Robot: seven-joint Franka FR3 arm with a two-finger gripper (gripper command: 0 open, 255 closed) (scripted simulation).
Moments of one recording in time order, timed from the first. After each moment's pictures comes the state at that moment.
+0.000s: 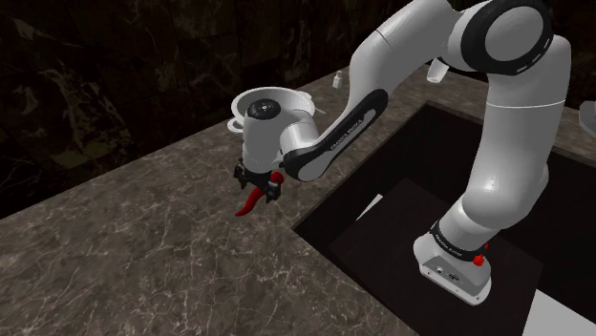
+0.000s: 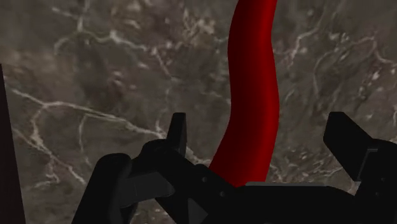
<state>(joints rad) -0.06 0.43 0.70 -2.12 -0.64 2.51 2.29</state>
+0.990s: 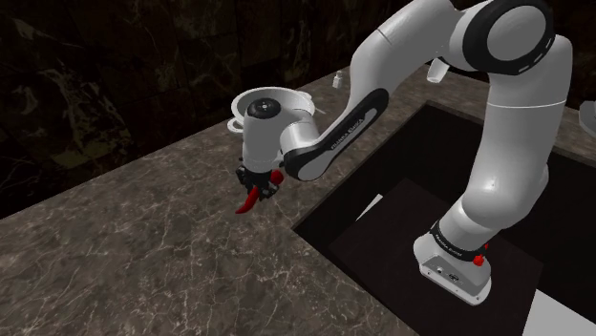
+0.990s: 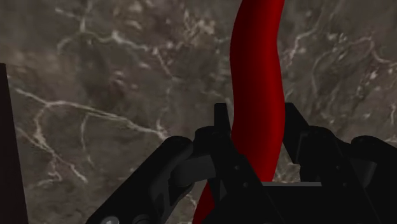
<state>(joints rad) -0.07 0.42 0.71 -2.12 -0.64 2.51 2.29</state>
